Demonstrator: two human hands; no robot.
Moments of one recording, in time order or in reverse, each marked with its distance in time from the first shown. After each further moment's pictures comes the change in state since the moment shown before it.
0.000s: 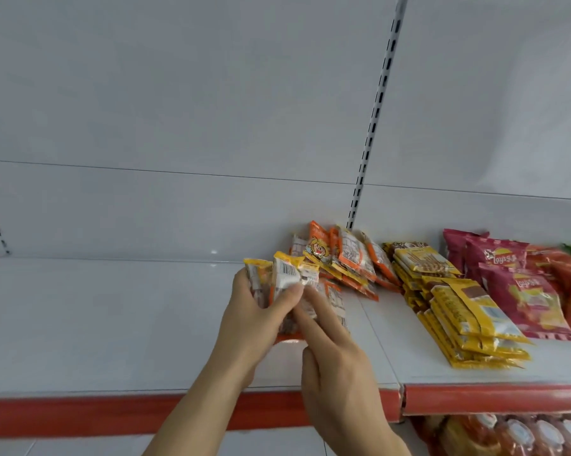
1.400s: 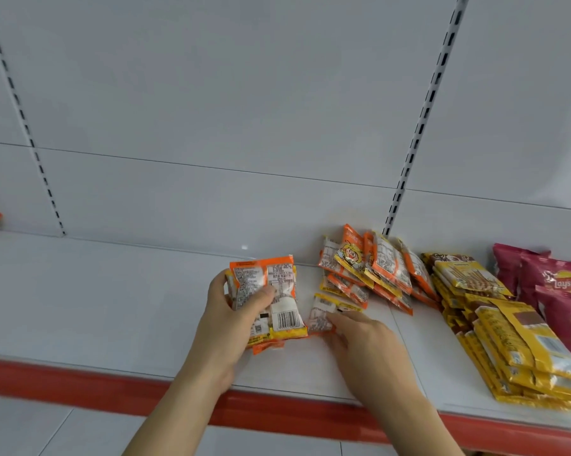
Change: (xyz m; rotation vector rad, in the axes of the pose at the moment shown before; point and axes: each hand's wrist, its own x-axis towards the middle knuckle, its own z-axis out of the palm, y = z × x) left_hand -0.007 0.007 -0.044 -0.220 0.166 -0.120; right_hand 0.037 0.045 0.006 -0.374 -0.304 0.157
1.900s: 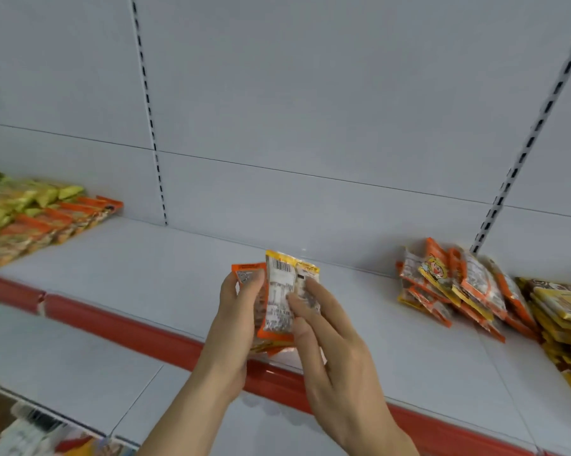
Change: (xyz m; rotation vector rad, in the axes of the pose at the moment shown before) left_hand -0.029 0.033 -0.086 -0.078 0.106 0.056; right_hand -0.028 -0.146 0.018 0.798 0.113 -0.353
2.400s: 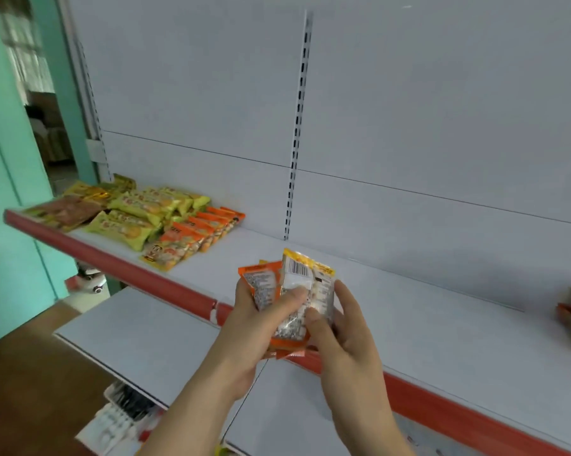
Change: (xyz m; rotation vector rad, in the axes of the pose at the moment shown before) left_hand 0.011 0.100 -0.223 0.101 0.001 0.049; right_hand 0.047 -0.142 0.205 0.682 -0.041 0.480
